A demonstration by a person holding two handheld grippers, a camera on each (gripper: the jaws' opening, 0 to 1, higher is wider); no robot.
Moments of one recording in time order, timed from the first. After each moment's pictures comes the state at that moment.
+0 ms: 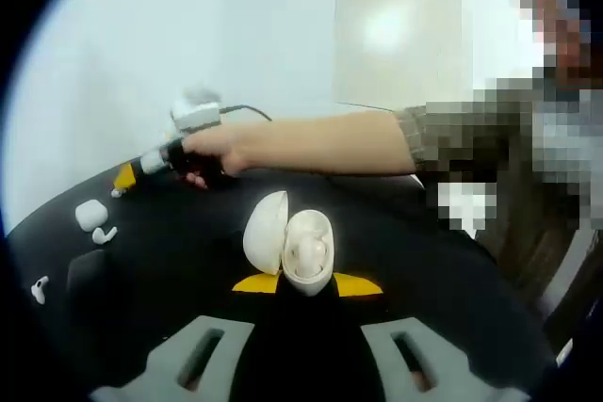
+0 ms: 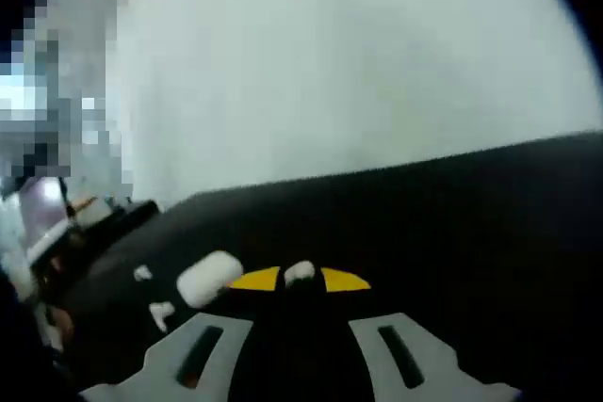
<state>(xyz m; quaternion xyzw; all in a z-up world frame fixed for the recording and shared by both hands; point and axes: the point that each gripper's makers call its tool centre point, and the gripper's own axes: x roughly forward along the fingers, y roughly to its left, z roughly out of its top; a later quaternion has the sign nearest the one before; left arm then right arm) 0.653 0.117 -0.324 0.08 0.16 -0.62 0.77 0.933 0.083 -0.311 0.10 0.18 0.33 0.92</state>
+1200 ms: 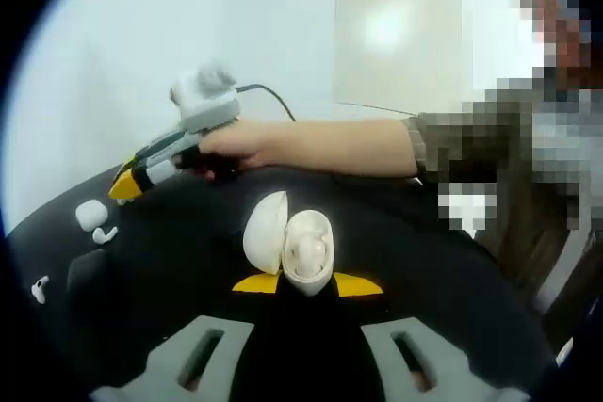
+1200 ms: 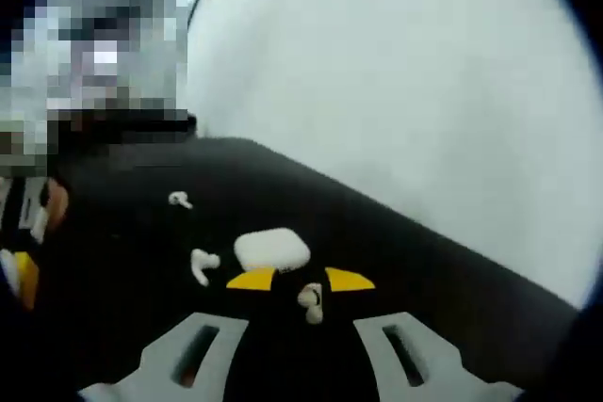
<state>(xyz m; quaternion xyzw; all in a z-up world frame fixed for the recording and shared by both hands) 0.650 0.119 -0.326 0.08 0.16 -0.62 0.77 0.896 0.117 -0.300 -0.17 0.10 0.41 0.89</state>
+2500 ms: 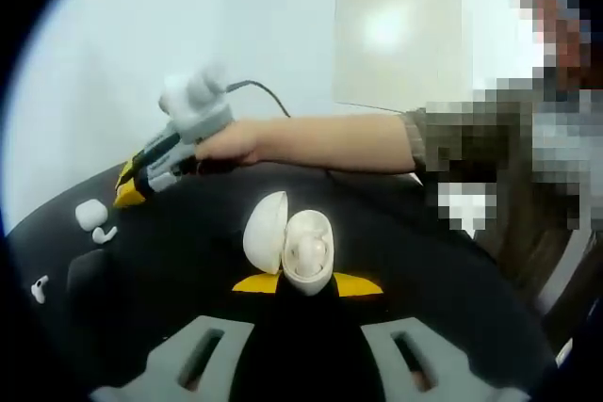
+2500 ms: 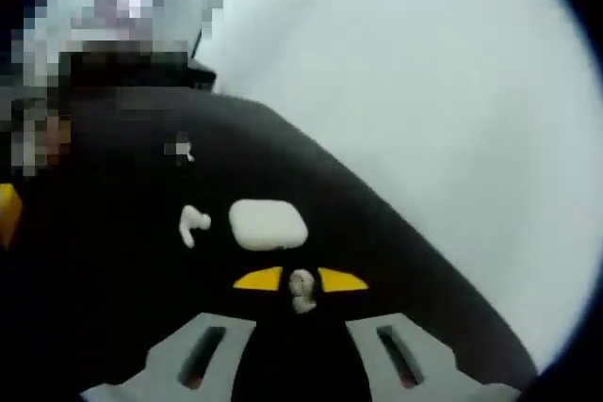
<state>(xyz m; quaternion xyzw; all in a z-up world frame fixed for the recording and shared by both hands) 0.650 0.118 -0.326 0.08 0.16 -0.62 0.77 0.894 0.110 -0.310 -0.30 0.08 0.42 0.85</state>
